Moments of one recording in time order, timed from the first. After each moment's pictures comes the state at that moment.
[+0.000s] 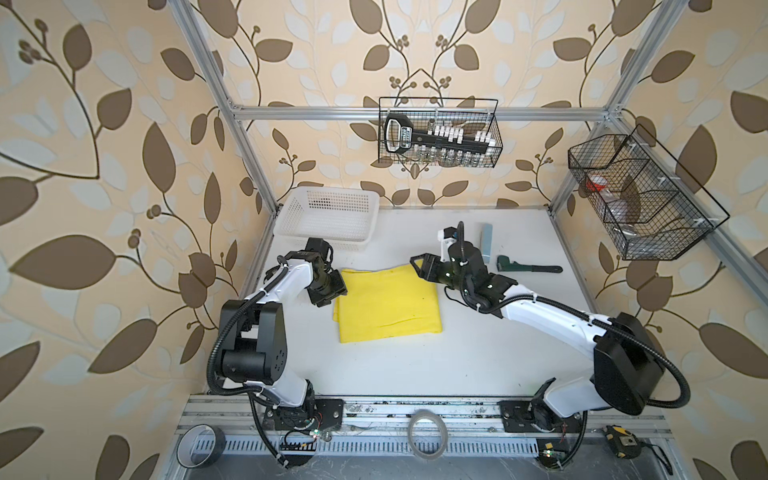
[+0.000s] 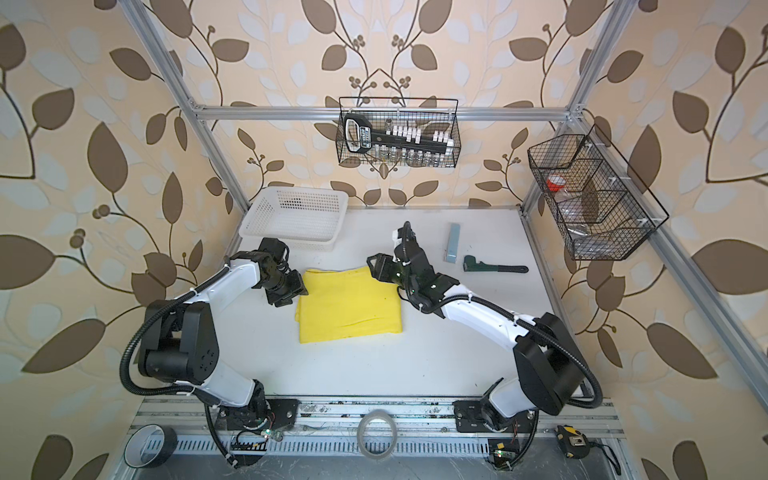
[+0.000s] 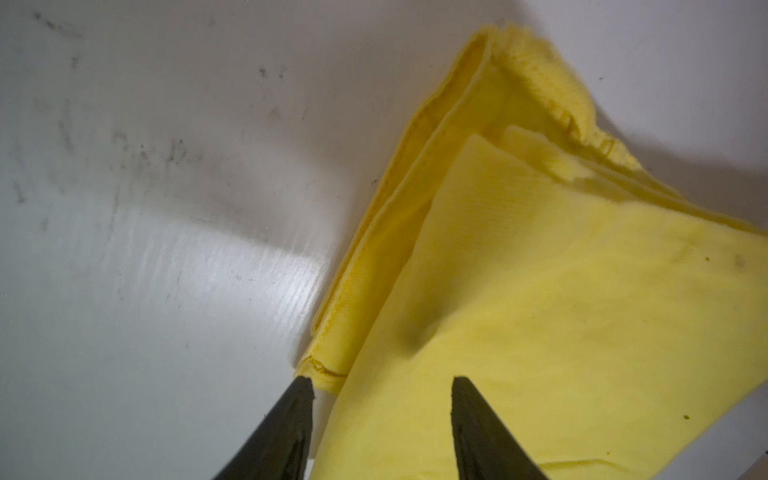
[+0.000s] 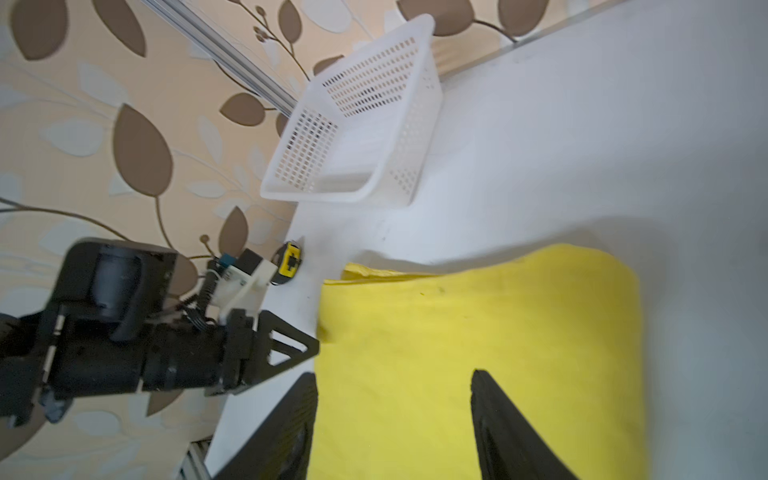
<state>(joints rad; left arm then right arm) -0.04 1.60 1.06 -0.81 0.21 -0.56 0.65 1.45 0.94 0.02 0.00 0.71</state>
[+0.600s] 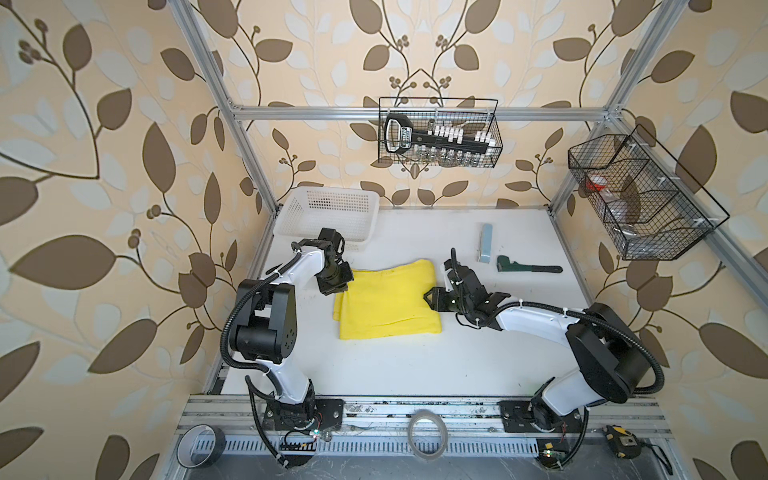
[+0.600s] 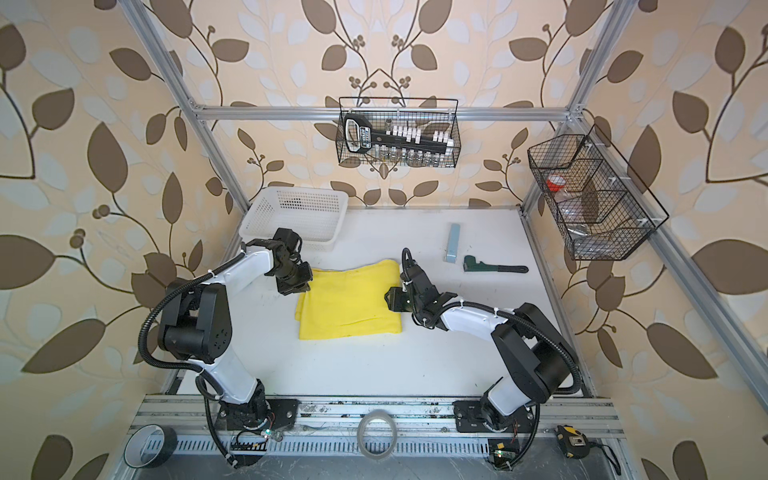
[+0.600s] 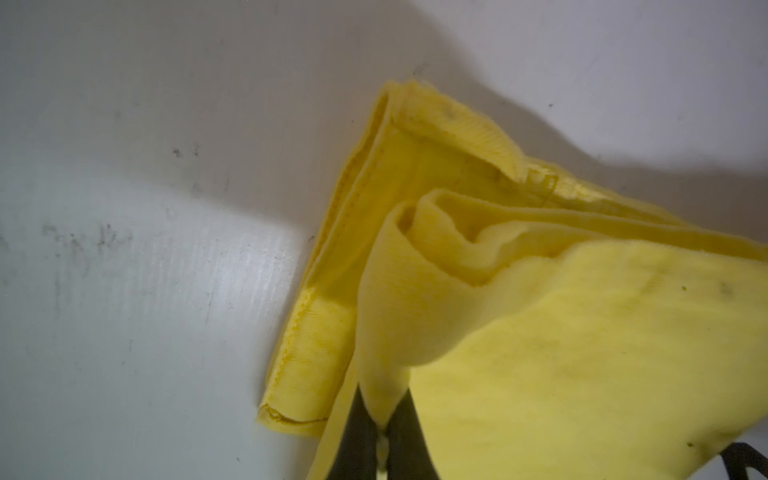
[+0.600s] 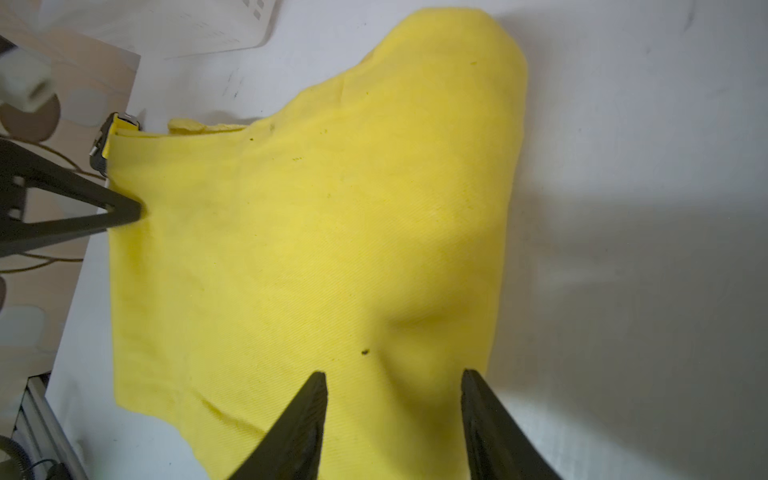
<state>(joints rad) -0.13 1.72 1.25 -0.88 0.17 -0.51 0.64 1.58 0.76 0.04 -0.05 0.61</state>
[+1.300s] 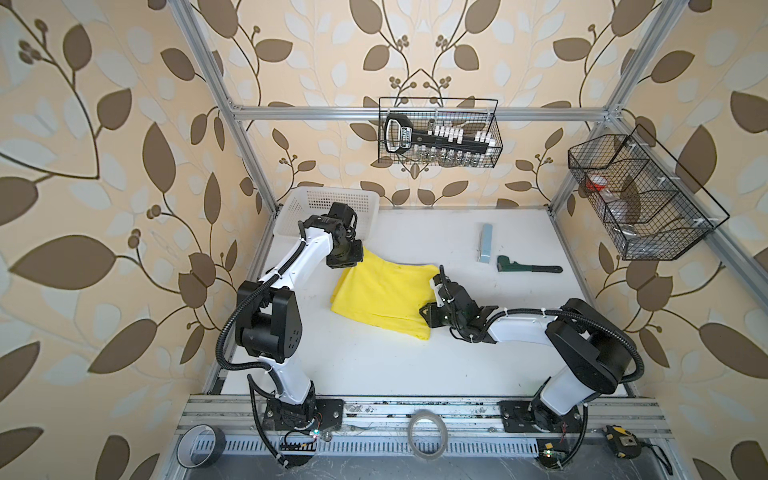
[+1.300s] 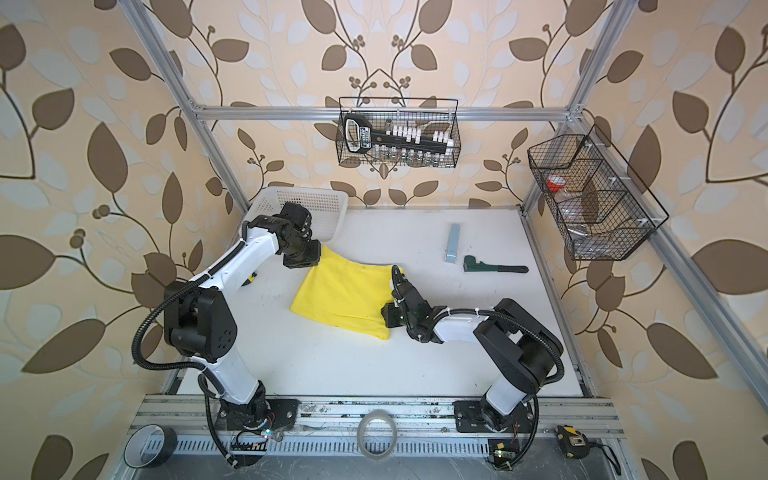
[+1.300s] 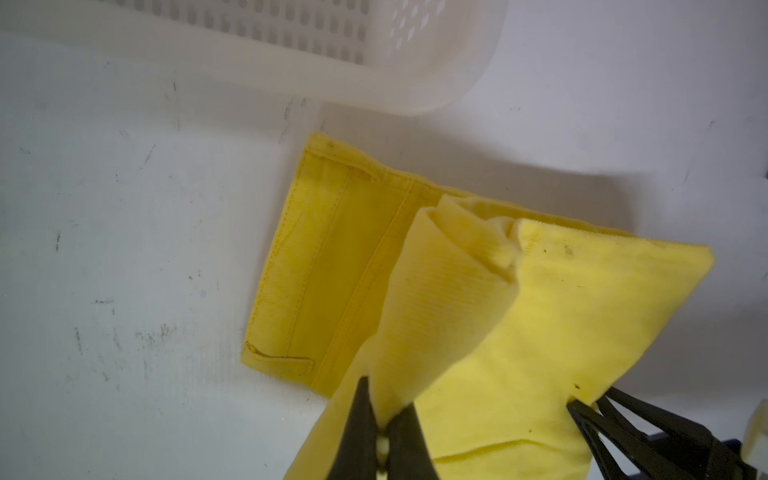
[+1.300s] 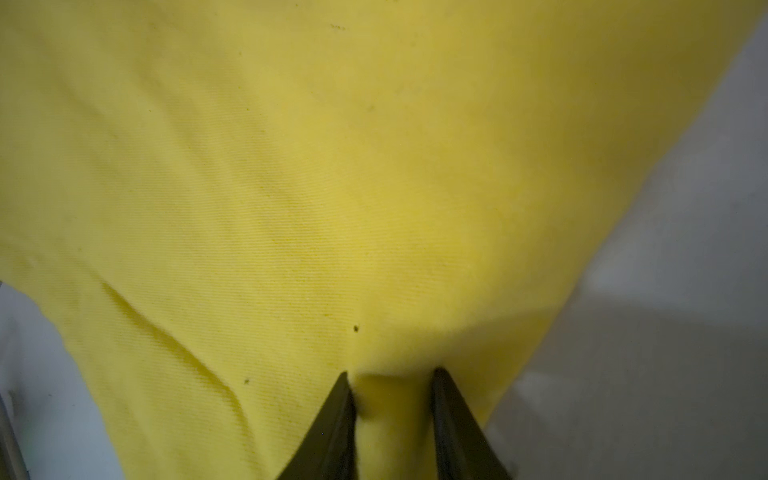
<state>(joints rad) -0.20 1.76 1.53 -0.98 0.09 -0.32 0.74 1.64 0.67 0.20 0.01 0.55</state>
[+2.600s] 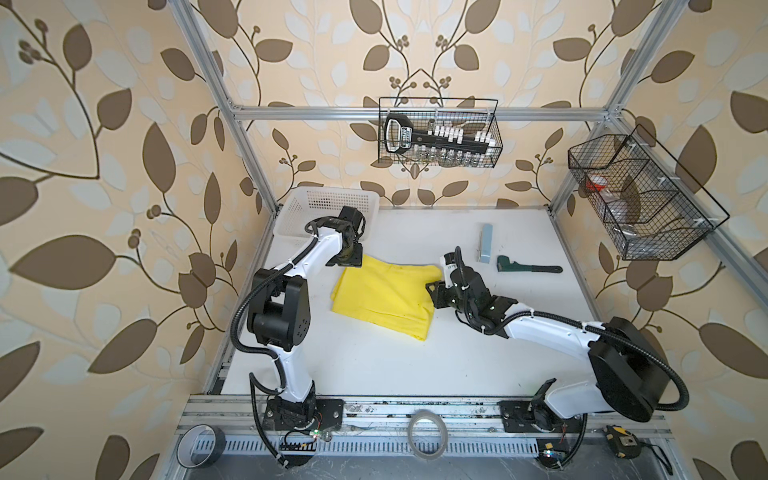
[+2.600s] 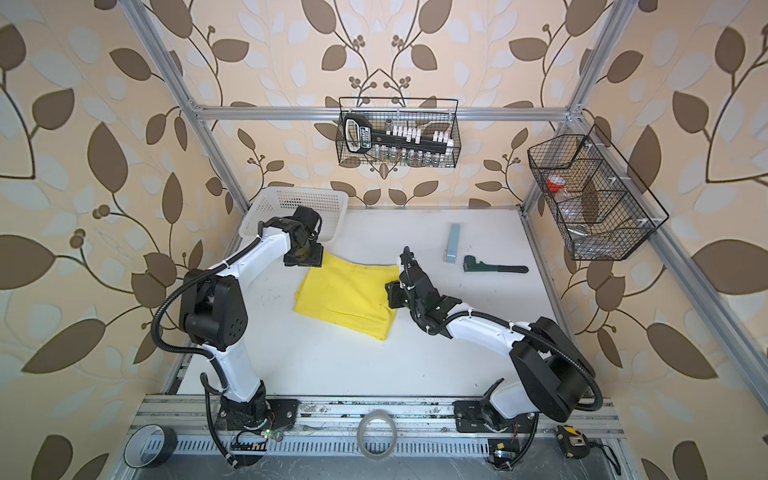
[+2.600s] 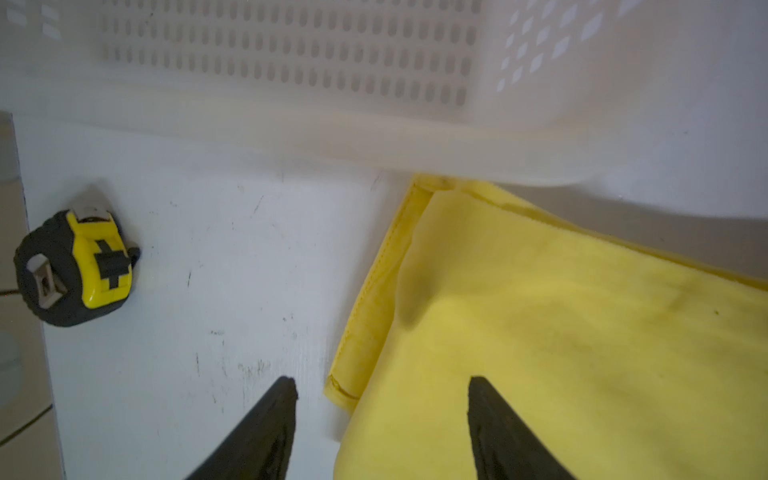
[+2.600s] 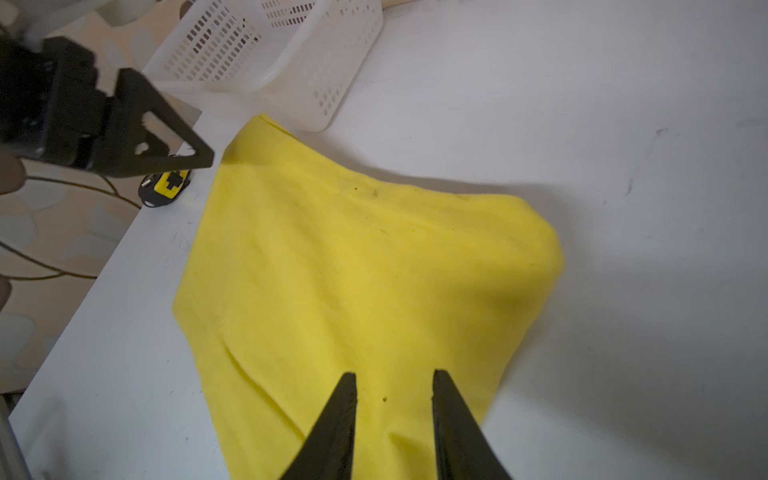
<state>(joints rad) -0.24 1.81 1.51 -0.96 -0.16 -0.29 0.67 1.49 0.78 0.12 0.09 0.50</state>
